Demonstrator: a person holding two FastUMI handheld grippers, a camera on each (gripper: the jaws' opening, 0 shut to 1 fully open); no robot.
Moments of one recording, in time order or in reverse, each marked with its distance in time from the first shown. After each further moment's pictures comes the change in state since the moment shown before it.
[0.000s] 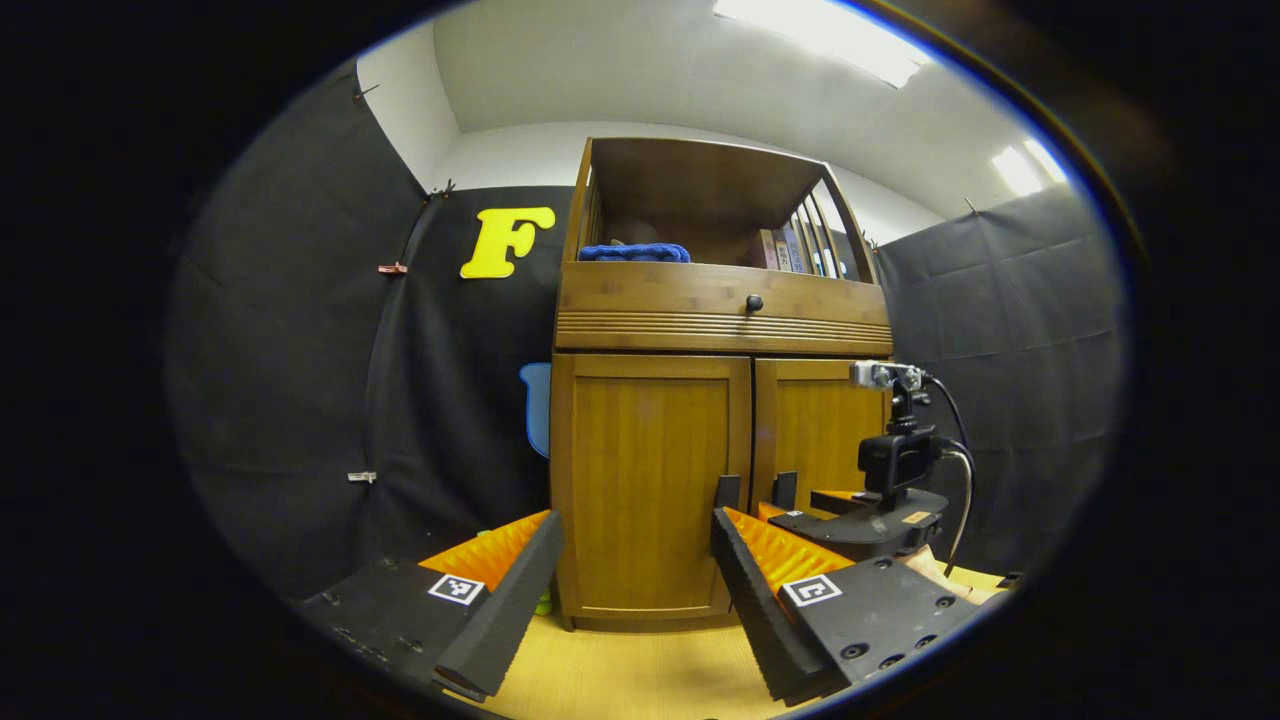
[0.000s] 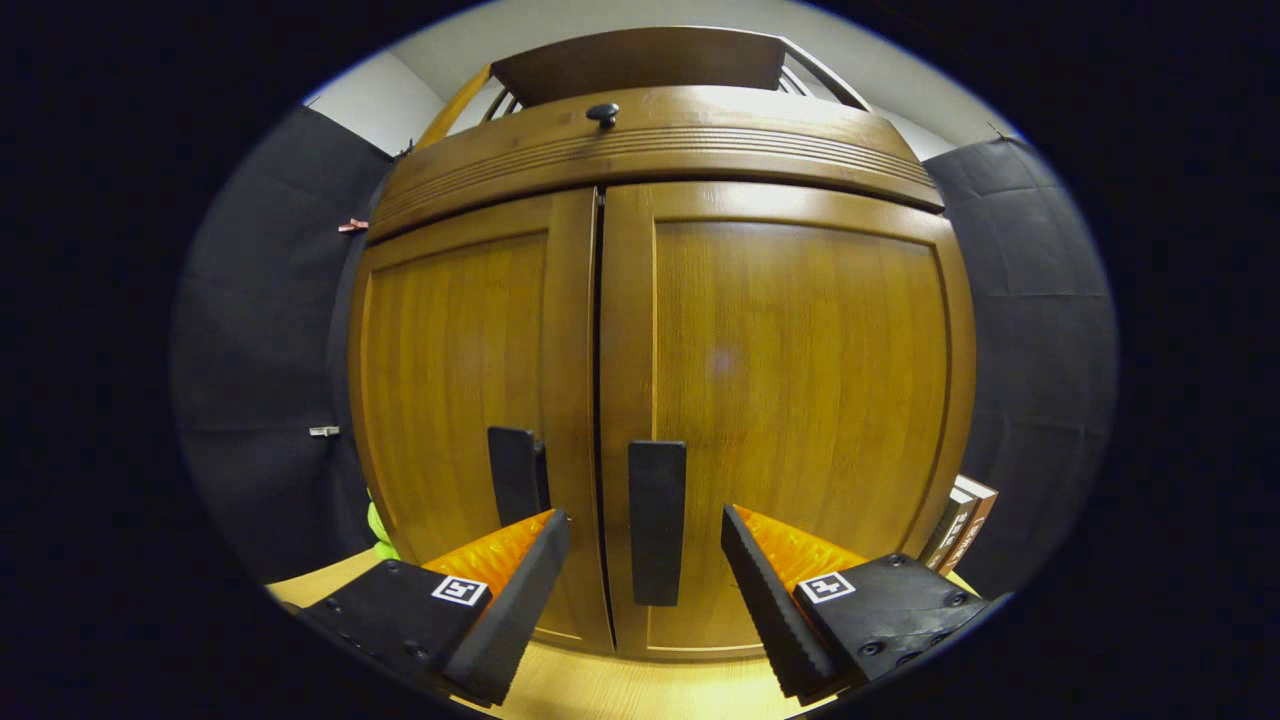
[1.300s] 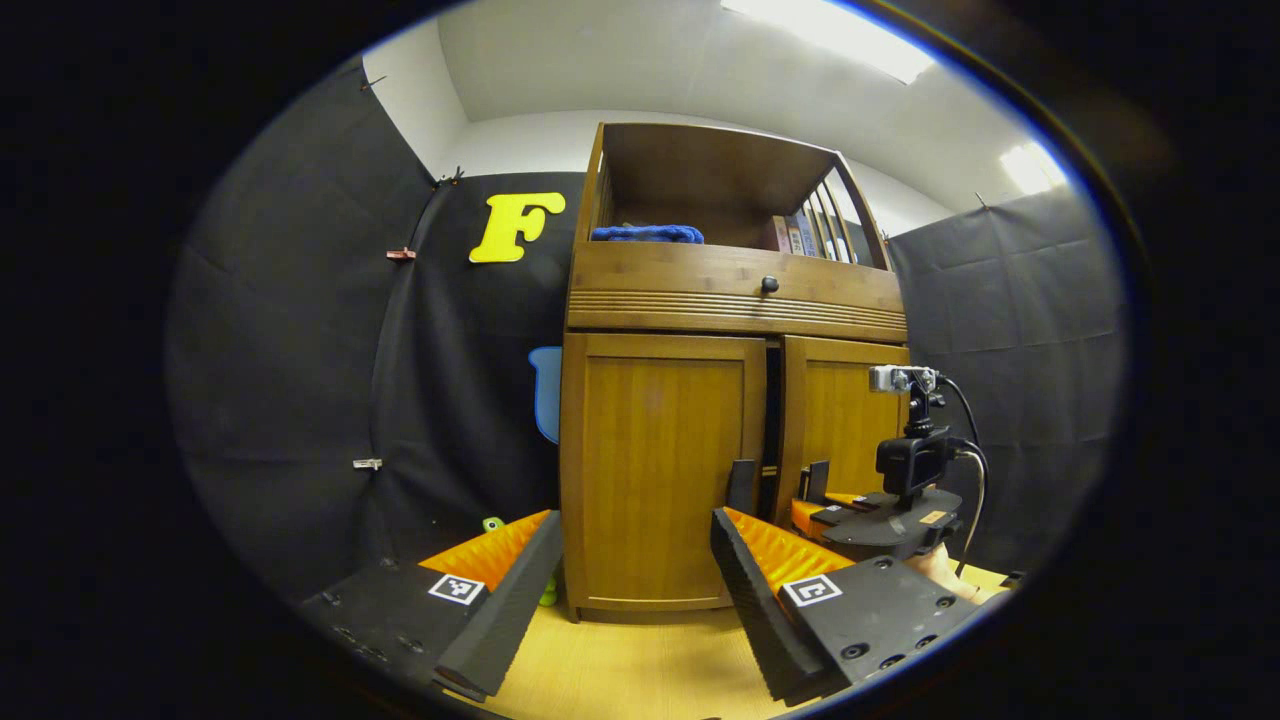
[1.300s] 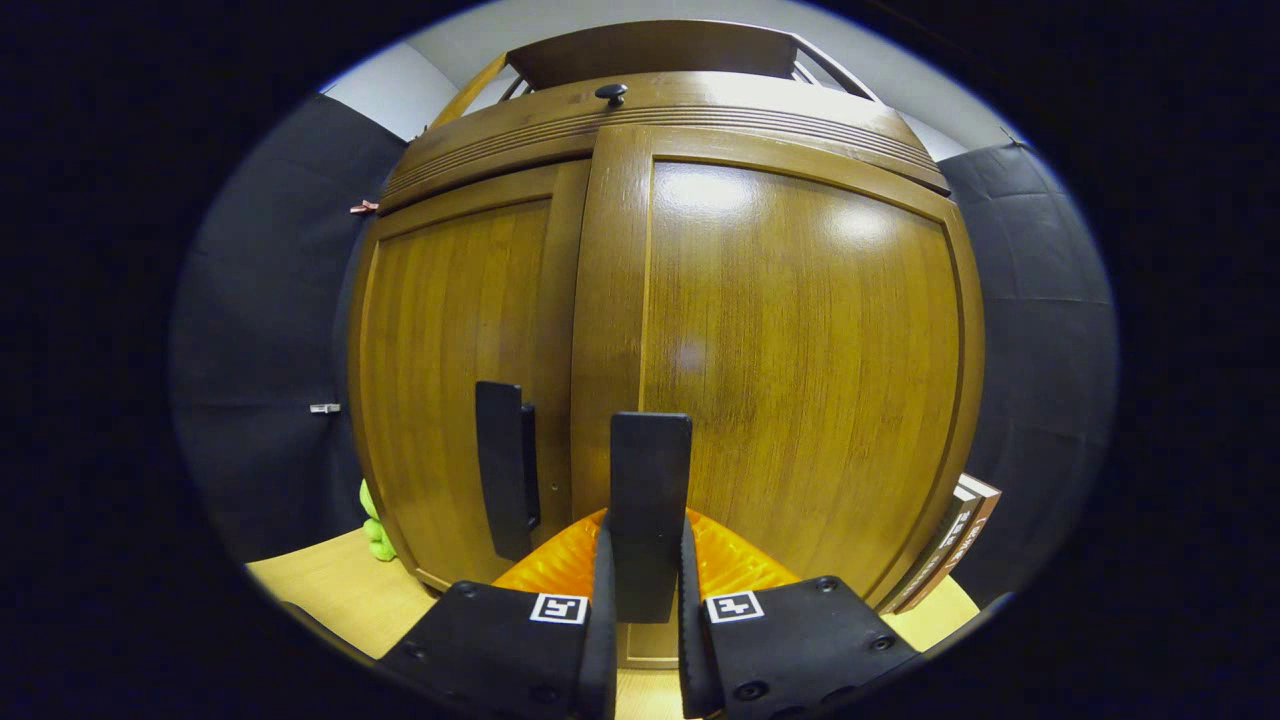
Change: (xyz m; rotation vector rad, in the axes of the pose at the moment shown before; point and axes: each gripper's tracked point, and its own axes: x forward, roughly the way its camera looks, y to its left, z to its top) left arm 0.007 -0.002 -0.024 -0.010 0.044 -0.005; right arm -0.019 -0.010 -0.018 -0.033 0.014 0.053
